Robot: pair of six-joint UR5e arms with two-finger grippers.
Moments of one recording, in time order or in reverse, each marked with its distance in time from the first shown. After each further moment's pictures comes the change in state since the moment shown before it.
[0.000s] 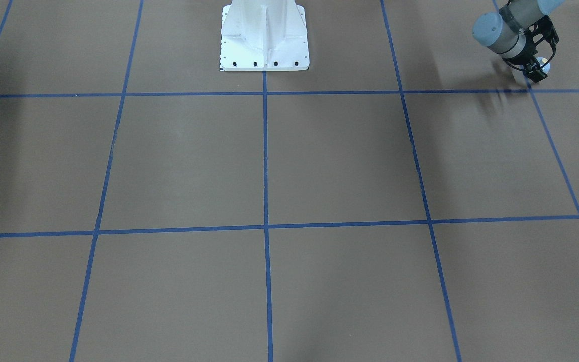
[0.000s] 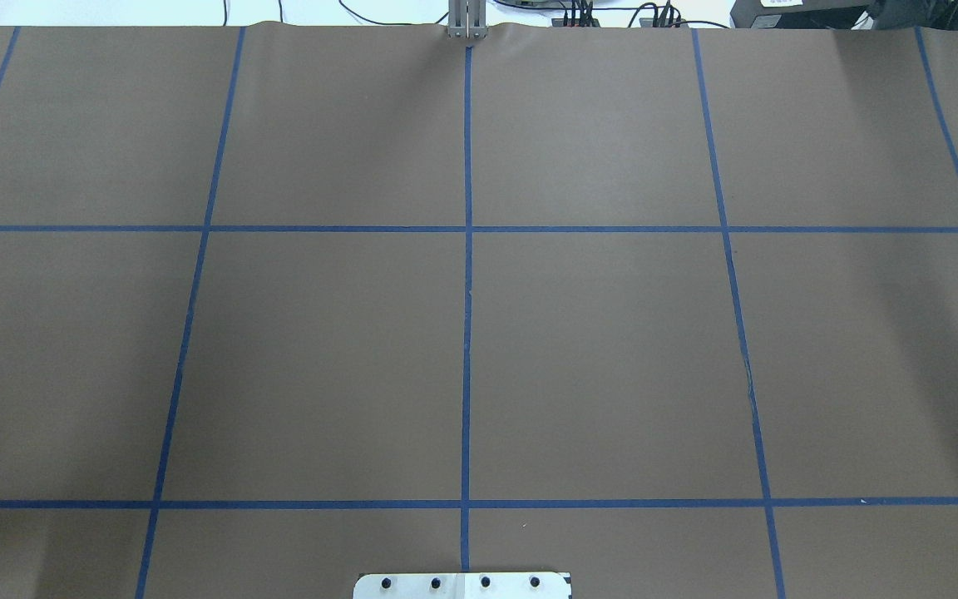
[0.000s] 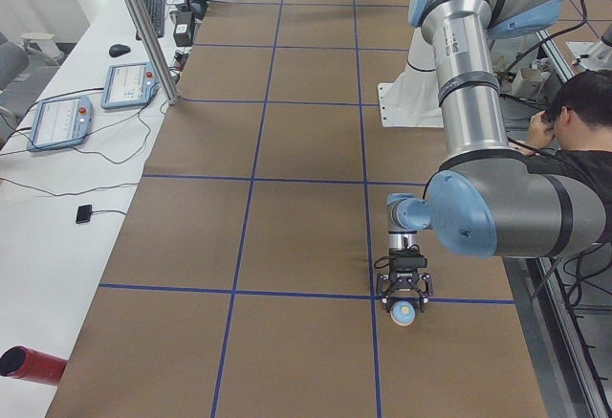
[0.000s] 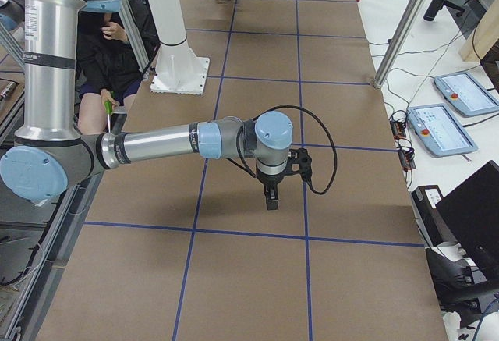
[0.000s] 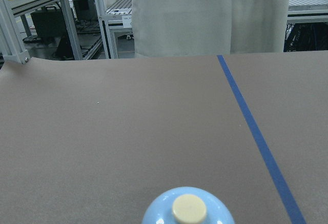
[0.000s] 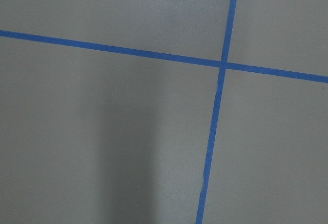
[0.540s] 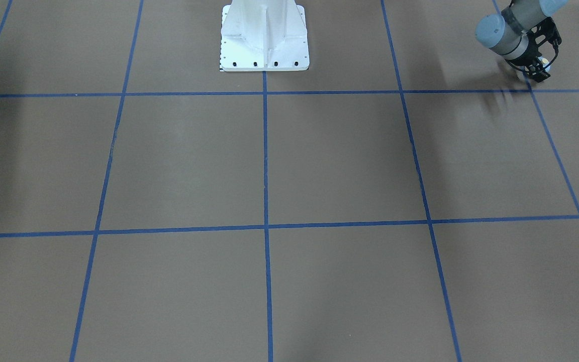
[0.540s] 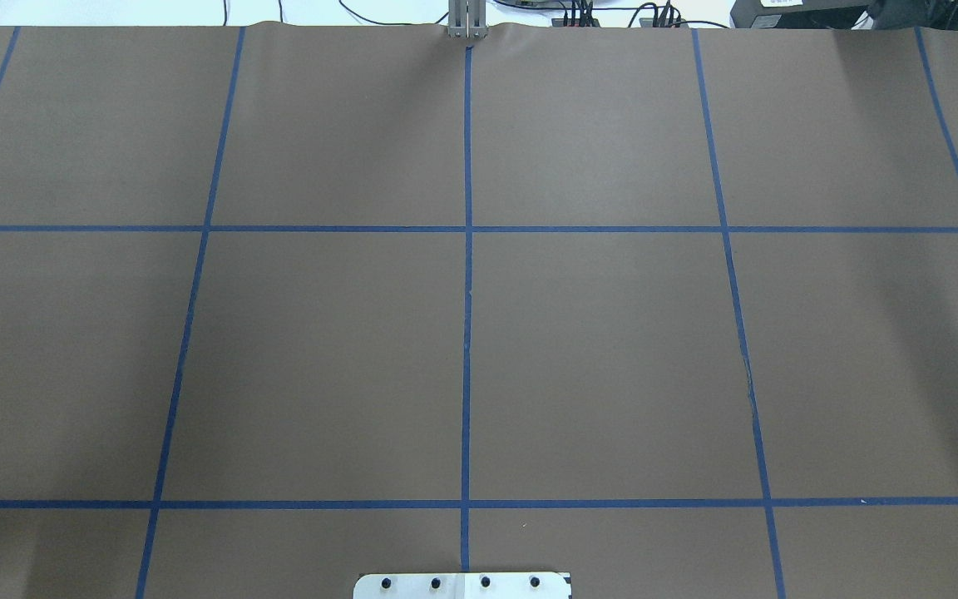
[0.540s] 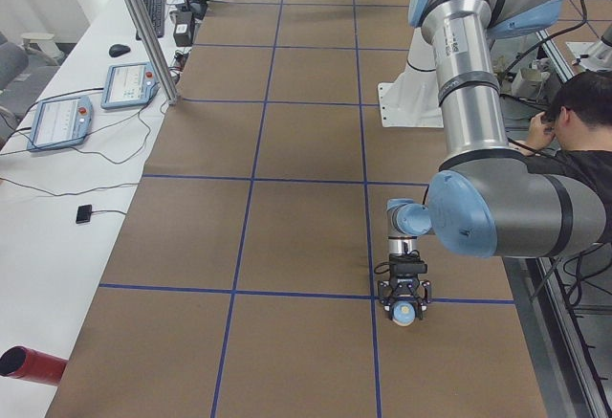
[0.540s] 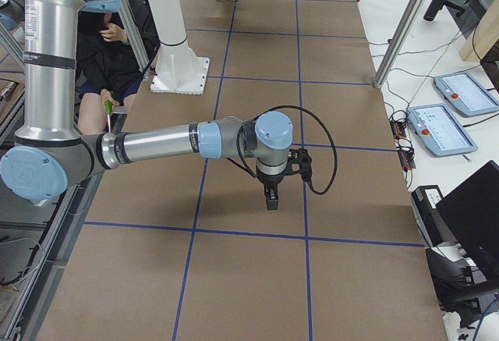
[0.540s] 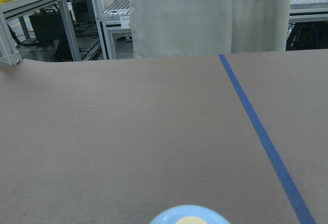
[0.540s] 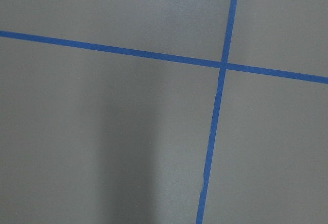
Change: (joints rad) left arm 0.000 0.002 0.015 -0.008 0.000 0.000; right arm 0.000 0.000 -0.001 -0.001 0.000 0.000
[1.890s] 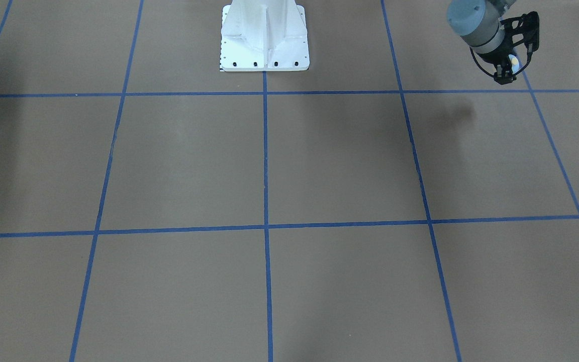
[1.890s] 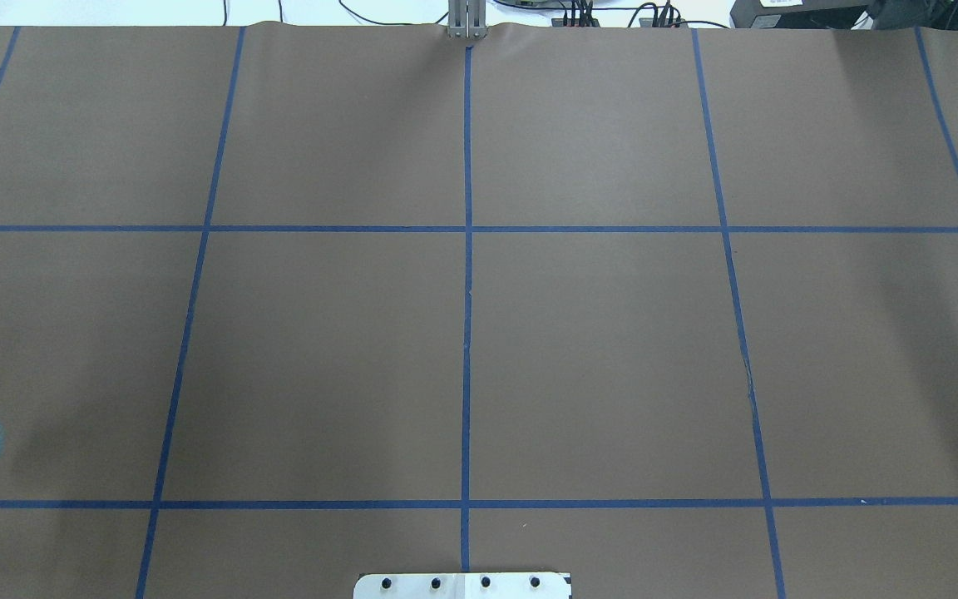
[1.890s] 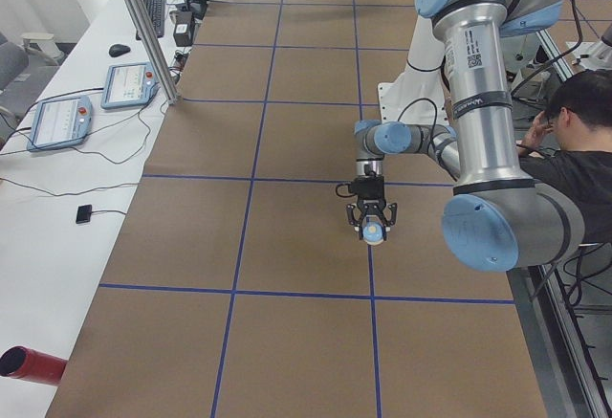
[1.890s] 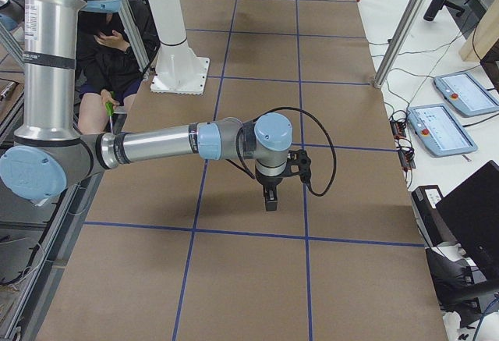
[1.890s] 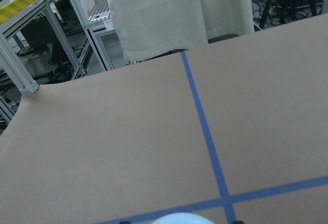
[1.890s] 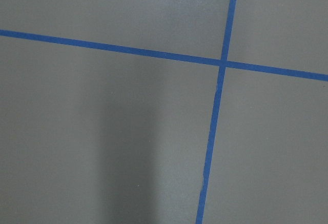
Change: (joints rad) left arm -0.368 -0.332 -0.390 0.551 0.000 0.682; right arm 0.000 -0.008 -0.003 0.000 0.003 0.001
